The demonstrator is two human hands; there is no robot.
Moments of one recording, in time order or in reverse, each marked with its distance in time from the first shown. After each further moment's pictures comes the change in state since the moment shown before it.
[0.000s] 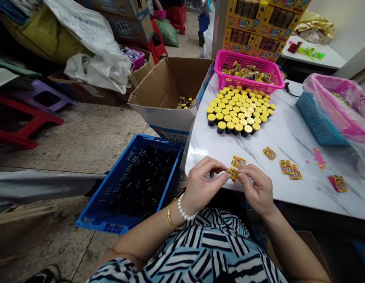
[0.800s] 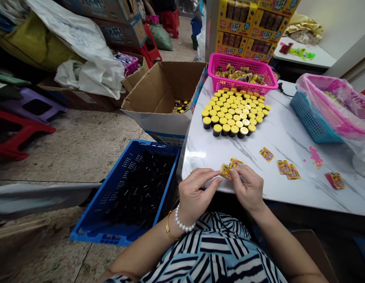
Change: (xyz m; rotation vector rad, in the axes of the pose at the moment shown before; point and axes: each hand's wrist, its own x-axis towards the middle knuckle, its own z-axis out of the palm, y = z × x) left_hand -0.018 -0.019 -0.002 0.159 0.100 0.101; right_hand 0.005 0.009 0.024 -0.195 0.142 0.039
